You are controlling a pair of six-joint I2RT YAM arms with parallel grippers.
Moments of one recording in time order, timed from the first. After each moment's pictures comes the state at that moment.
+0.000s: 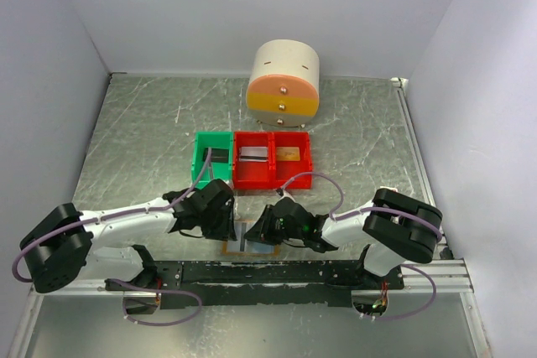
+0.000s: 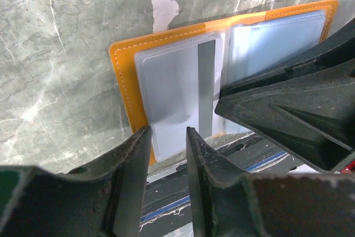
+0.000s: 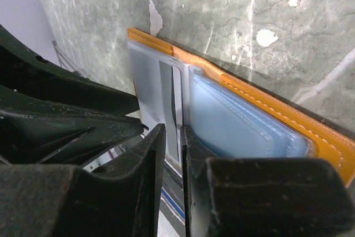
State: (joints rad) left arm -0.95 1.23 0.56 -0.42 0.07 -0.88; right arm 1.09 1.54 0.34 0.57 -0.07 1.33
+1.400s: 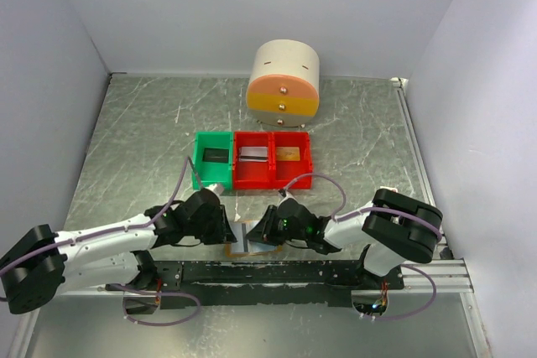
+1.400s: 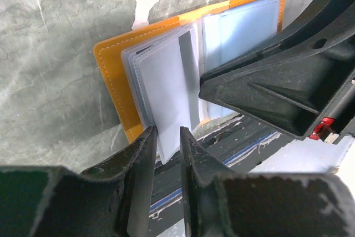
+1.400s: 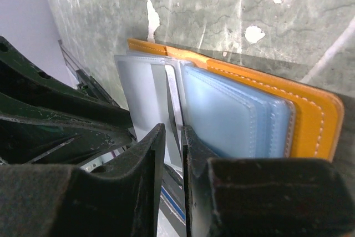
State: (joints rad) left arm -0.97 1.05 0.41 -0.28 0.09 -1.01; right arm 1.09 1.54 0.31 0.63 -0.09 1.33
